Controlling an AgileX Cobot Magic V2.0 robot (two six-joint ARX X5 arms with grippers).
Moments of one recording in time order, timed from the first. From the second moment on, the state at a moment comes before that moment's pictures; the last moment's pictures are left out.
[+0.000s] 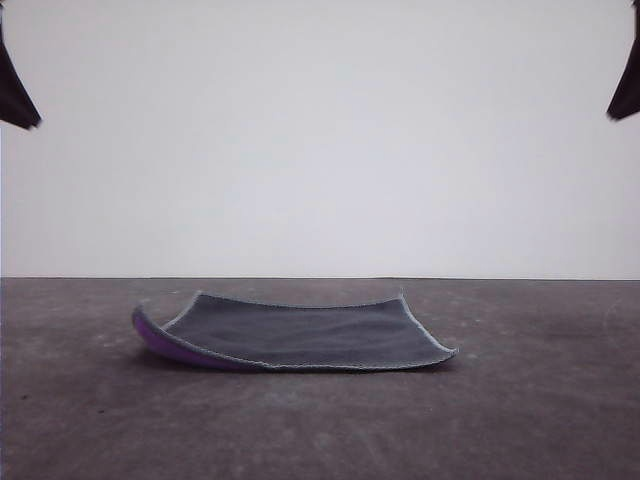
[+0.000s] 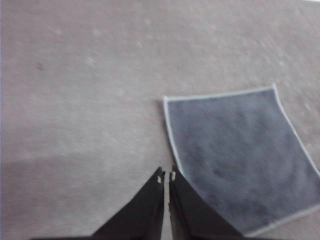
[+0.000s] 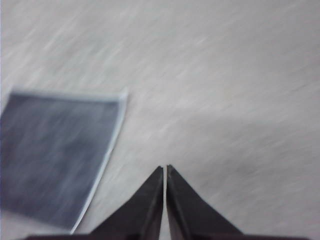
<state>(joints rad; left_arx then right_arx) -0.03 1.04 0.87 -0.43 0.35 -0.05 -0.03 1.12 0.95 -0.50 -0.40 0.00</state>
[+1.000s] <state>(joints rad) -0.03 1.11 0.87 -0.43 0.52 -0.06 -0.03 1.18 0.95 -0.50 -0.63 0.00</state>
